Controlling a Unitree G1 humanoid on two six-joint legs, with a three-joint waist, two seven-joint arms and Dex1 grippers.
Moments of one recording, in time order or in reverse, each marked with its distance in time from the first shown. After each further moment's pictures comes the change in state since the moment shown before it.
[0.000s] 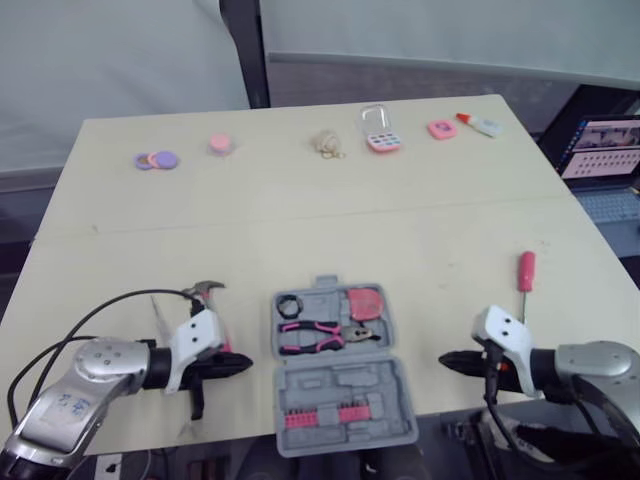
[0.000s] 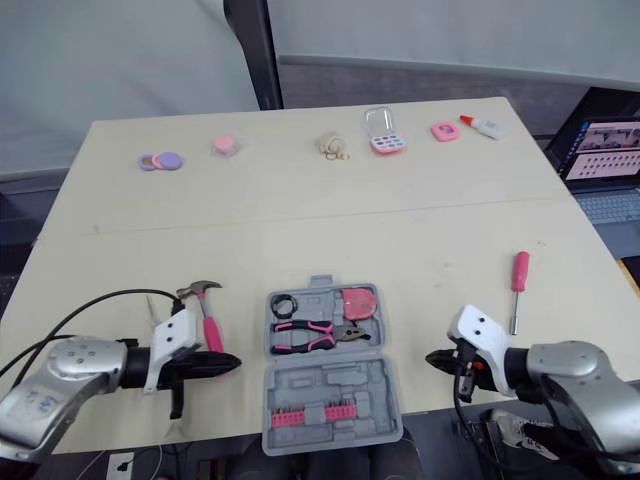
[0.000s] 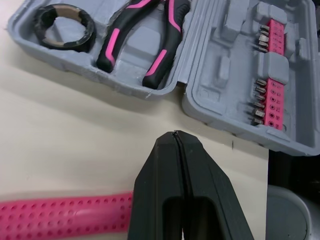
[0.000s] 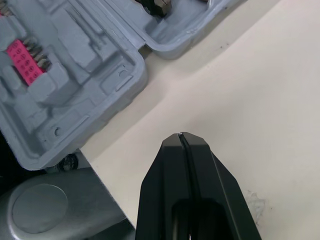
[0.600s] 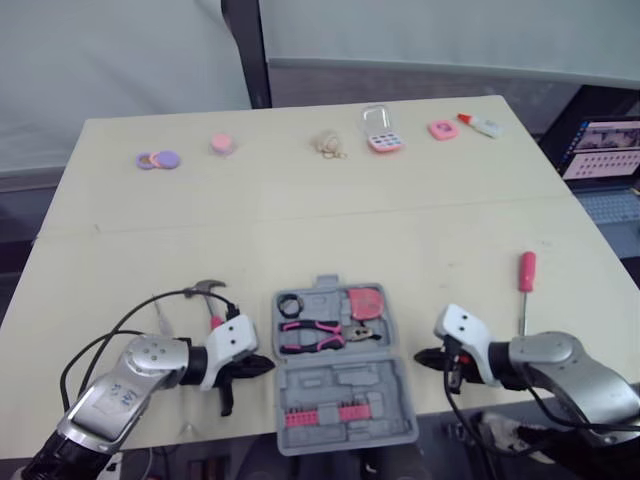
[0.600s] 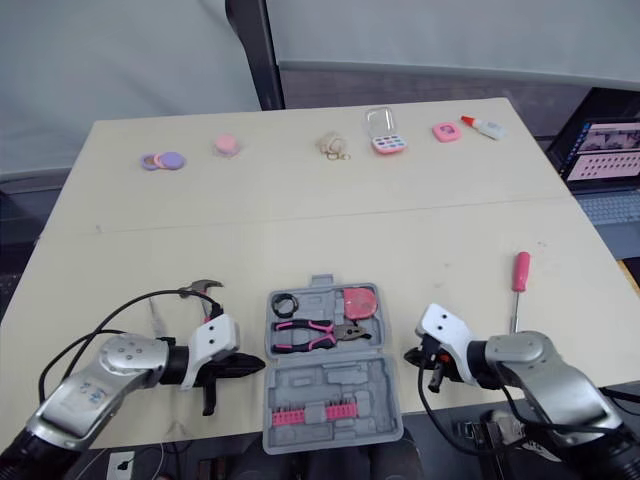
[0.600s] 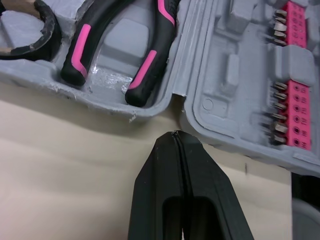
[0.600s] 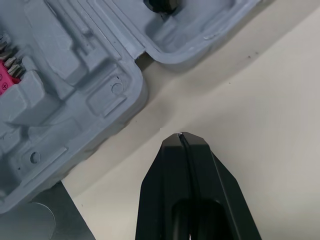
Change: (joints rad) left arm -0.080 -0.085 -0.176 0.061 0.131 -0.003 0.066; right arm -0.167 0.097 0.201 0.068 -0.068 0.049 -0.045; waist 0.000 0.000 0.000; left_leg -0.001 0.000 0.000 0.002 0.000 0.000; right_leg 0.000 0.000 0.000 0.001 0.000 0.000
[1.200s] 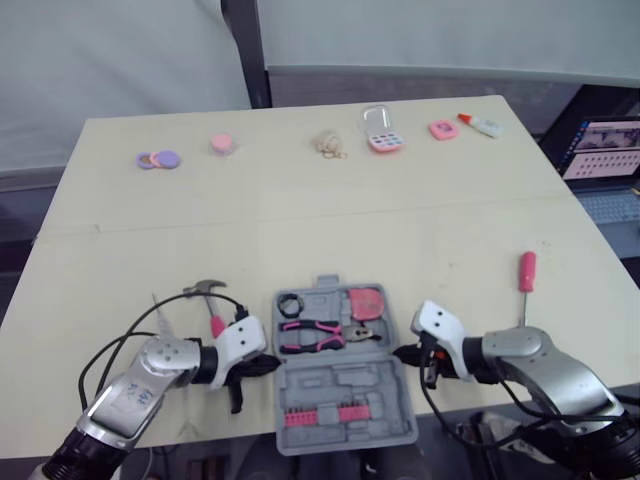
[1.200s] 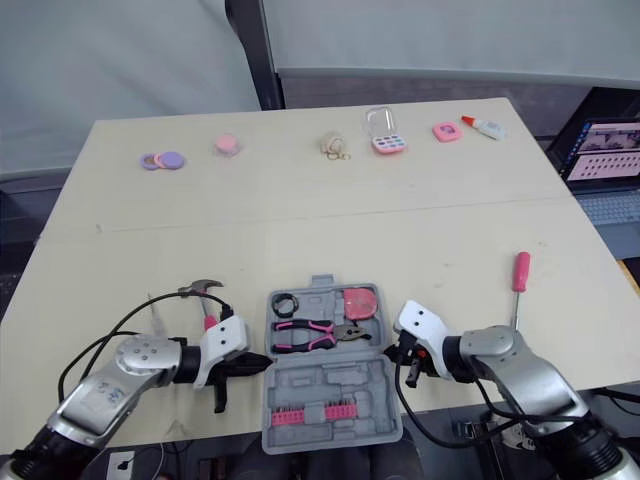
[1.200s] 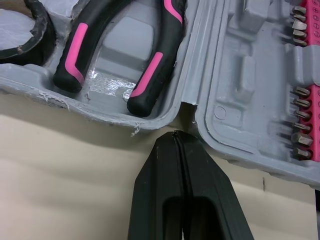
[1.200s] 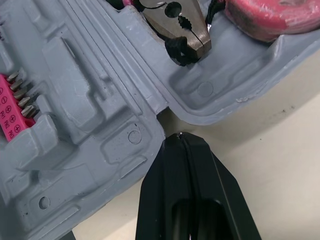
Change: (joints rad) left arm -0.029 -0.058 -0.022 0.030 0.040 -0.005 0.014; right arm -0.072 0.061 0.065 0.001 -0.015 0.046 -0.019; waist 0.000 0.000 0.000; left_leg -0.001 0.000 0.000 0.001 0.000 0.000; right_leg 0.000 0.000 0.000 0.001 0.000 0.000
